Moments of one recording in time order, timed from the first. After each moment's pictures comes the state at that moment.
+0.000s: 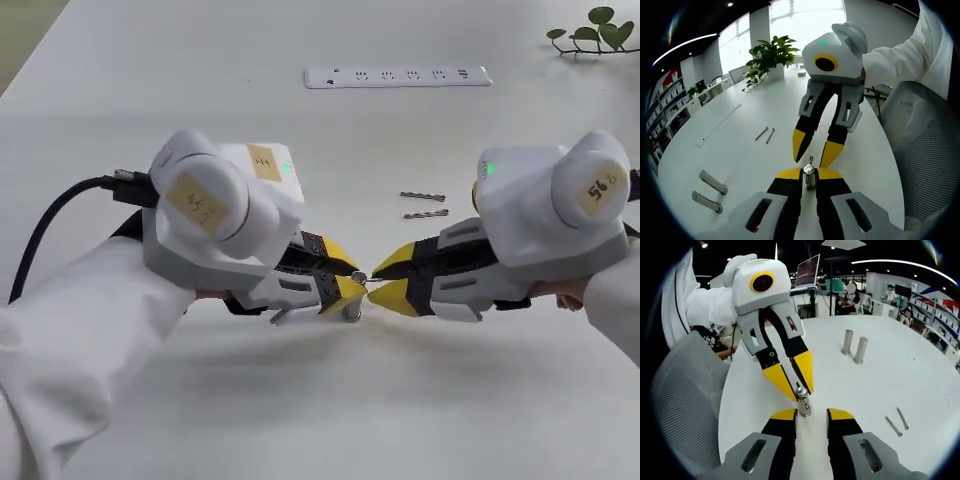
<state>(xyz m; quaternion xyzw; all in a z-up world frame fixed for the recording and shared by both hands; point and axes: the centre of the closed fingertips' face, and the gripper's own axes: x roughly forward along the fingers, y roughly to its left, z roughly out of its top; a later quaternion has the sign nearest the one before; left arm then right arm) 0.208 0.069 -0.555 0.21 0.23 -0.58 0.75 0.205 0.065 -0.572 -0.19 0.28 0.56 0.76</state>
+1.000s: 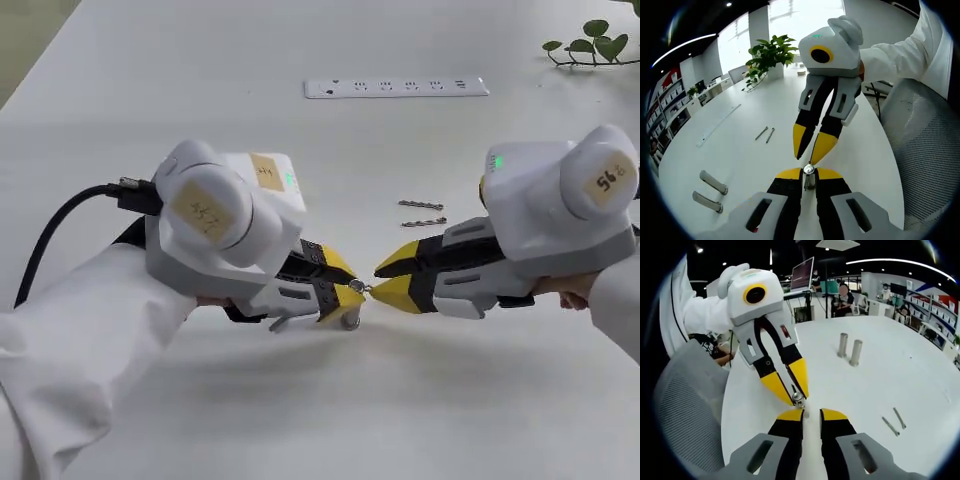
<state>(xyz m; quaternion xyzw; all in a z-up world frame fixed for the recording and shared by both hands) 0.206 0.070 -0.555 0.21 0.23 -0.58 0.75 0.209 0.065 -0.563 -0.17 0.28 0.55 0.77</state>
